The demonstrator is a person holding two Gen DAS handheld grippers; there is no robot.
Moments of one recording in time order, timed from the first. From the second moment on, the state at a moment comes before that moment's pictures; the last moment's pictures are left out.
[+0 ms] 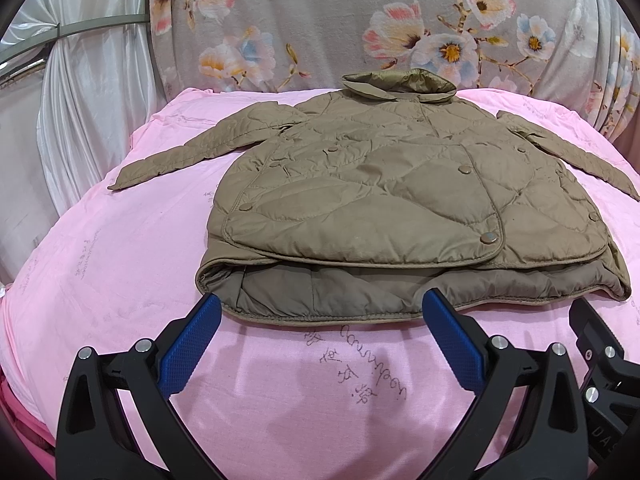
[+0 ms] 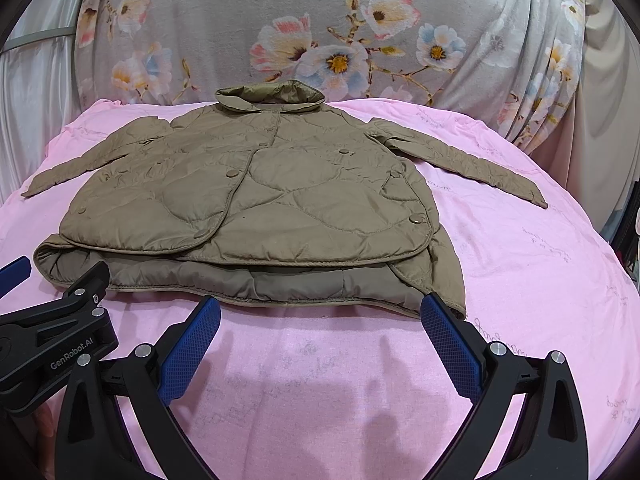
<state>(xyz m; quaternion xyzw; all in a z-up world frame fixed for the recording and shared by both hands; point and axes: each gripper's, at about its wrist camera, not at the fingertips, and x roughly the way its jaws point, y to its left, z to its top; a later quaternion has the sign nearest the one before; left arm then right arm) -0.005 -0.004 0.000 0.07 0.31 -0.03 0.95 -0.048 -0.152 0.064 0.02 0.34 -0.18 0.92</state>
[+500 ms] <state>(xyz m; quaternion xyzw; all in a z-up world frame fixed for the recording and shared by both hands) -0.005 -0.003 0.000 0.07 0.31 -0.03 0.95 -0.047 -0.151 0.064 0.02 0.34 -0.18 0.92</state>
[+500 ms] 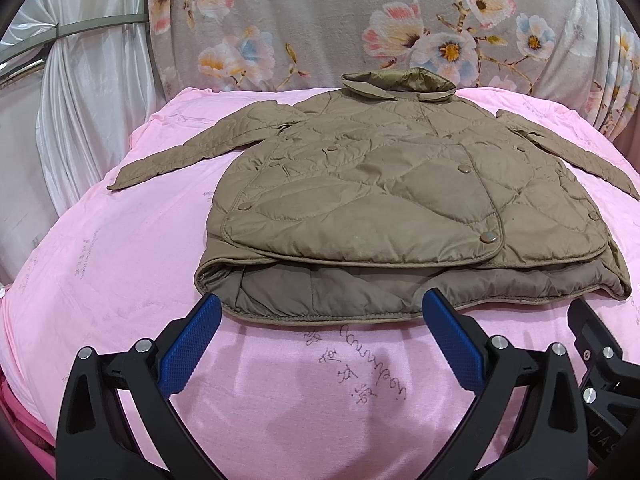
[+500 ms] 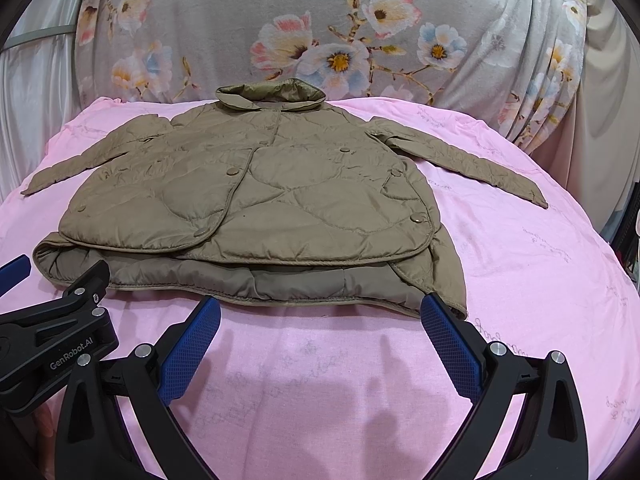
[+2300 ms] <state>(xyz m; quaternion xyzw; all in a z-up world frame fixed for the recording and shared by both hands) 0.158 0.043 0.057 0.02 0.33 0.03 0.94 0.061 -0.592 0.033 0.42 0.29 -0.36 0.78</state>
